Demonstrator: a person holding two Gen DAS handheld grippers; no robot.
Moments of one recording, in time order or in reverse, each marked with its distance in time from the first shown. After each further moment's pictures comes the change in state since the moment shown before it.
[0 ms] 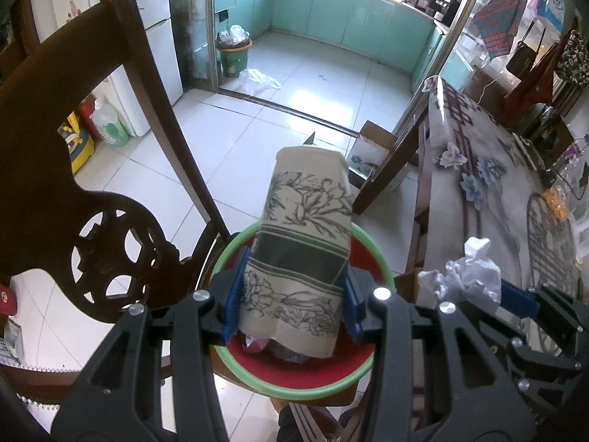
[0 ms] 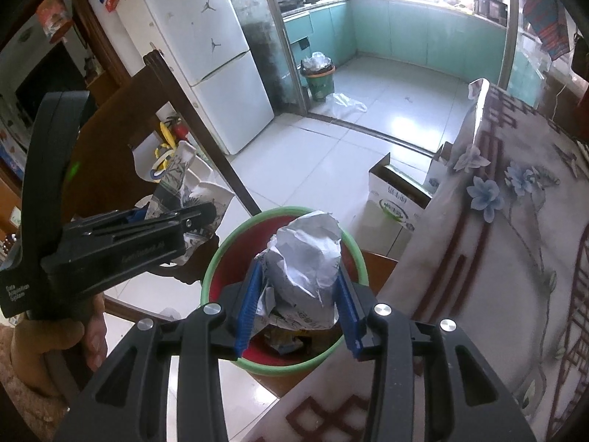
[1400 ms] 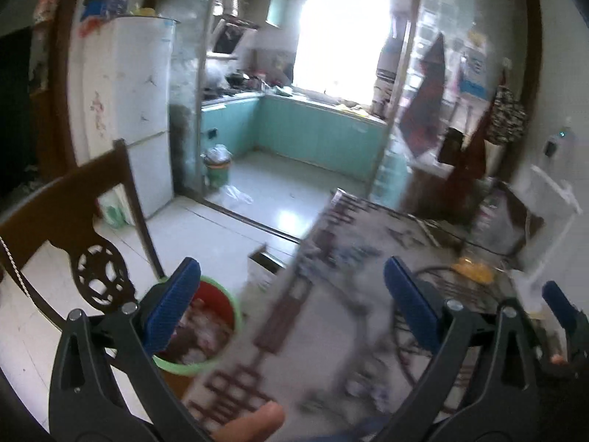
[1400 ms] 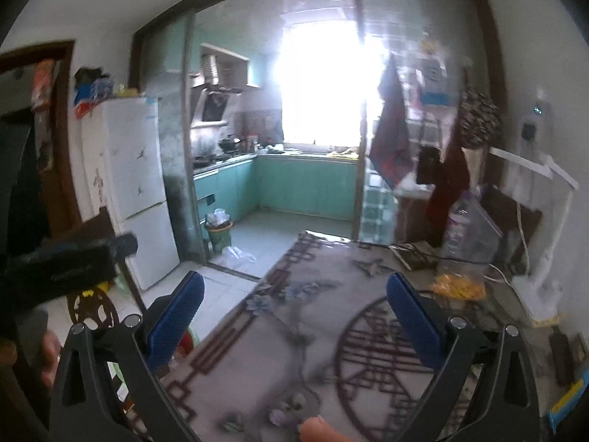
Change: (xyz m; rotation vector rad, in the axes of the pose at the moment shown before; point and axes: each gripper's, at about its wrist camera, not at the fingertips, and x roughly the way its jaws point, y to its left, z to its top) left arm -0.218 -0.230 -0.081 -0.037 -0.503 -0.021; right arm -0.315 -0.138 -0.125 0.037 -0.666 -0.388
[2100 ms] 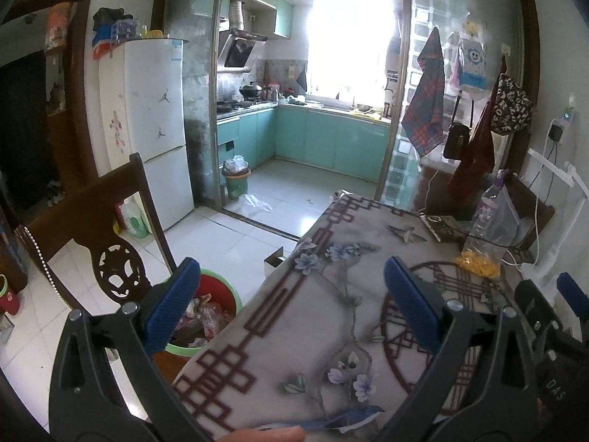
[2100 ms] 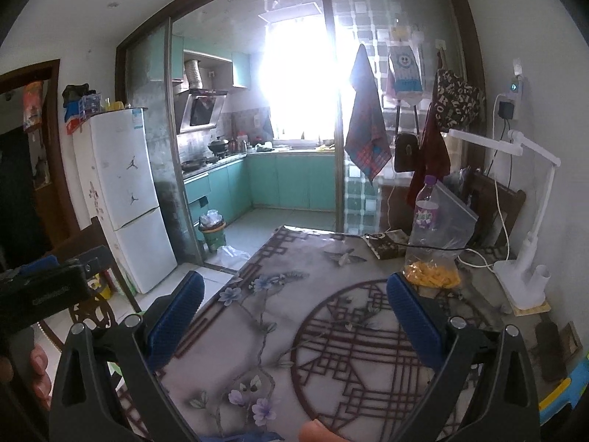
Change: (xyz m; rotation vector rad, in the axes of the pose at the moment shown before) left arm -0.037 -0.066 -0.023 0.045 -0.045 0.125; right arm -0.030 -0.077 -0.007 0.051 0.022 0.020
